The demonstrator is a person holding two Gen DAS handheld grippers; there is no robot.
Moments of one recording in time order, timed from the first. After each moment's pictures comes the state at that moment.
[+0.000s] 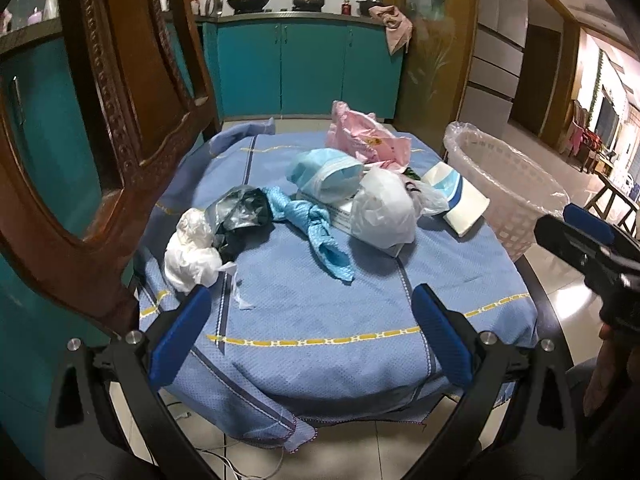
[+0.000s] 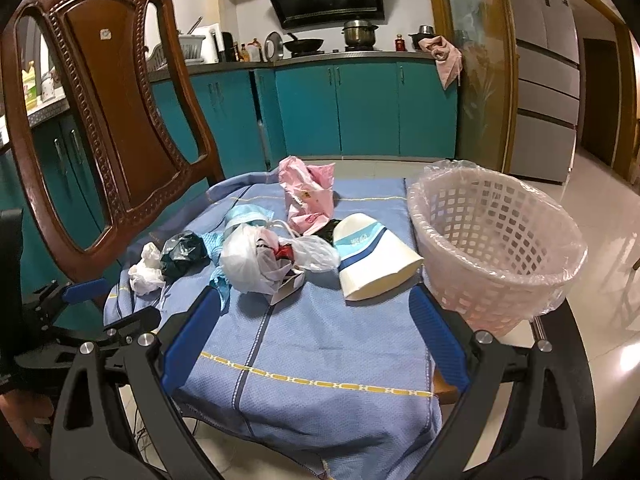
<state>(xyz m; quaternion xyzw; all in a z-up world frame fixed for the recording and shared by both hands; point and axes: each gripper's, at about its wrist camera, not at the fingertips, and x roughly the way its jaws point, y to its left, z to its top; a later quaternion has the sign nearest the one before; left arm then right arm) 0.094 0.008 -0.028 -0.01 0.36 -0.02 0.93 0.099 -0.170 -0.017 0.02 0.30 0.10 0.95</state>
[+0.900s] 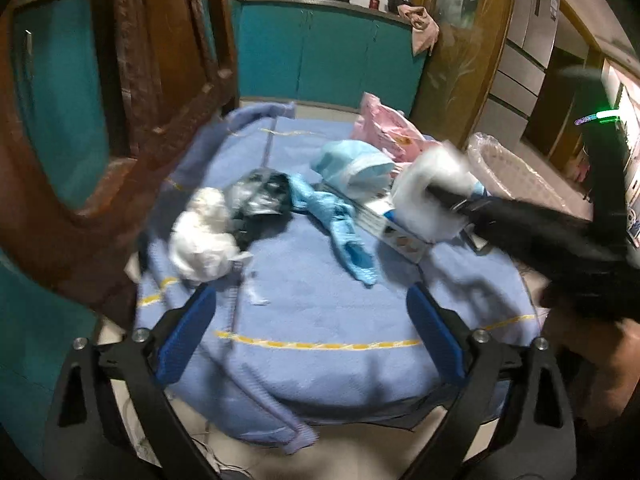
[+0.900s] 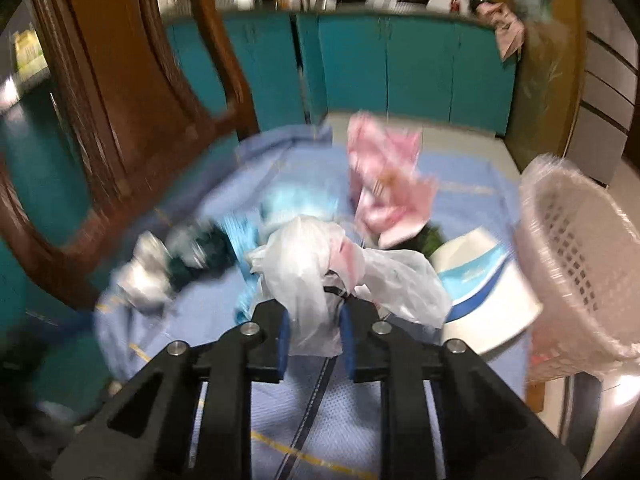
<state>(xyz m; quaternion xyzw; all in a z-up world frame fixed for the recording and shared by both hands) 0.115 0.029 -0.039 -0.07 0.38 -0.01 0.92 0.196 -0.111 -0.032 0.01 0.36 0.17 0.92</state>
